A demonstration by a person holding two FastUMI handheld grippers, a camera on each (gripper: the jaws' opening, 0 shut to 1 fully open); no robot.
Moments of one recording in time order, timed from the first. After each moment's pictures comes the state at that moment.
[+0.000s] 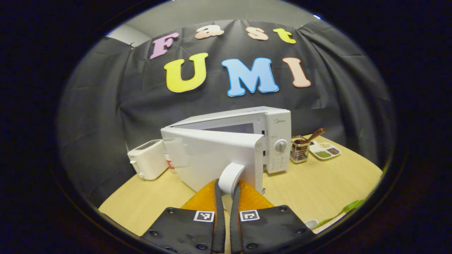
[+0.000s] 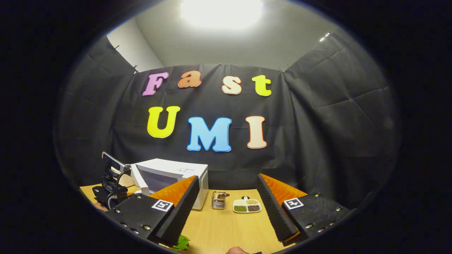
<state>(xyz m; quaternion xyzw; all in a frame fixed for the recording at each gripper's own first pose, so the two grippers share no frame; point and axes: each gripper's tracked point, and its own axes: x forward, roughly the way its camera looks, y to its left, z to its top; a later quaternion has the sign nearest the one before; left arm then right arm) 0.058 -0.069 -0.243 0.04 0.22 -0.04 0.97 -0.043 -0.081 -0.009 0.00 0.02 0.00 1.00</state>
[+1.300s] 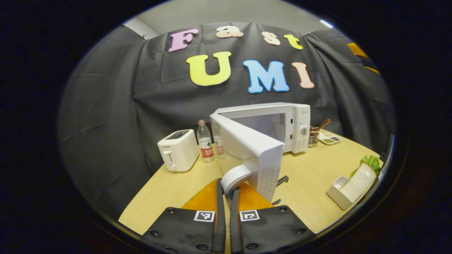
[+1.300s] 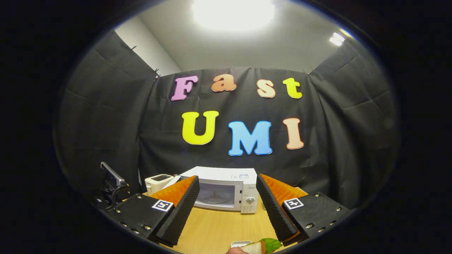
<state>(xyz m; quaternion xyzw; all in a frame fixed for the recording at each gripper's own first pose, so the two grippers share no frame) -0.004 0.130 -0.248 0.03 0.22 -0.08 0.97 -0.051 0.156 0.005 0.02 0.00 0.06 1.00</state>
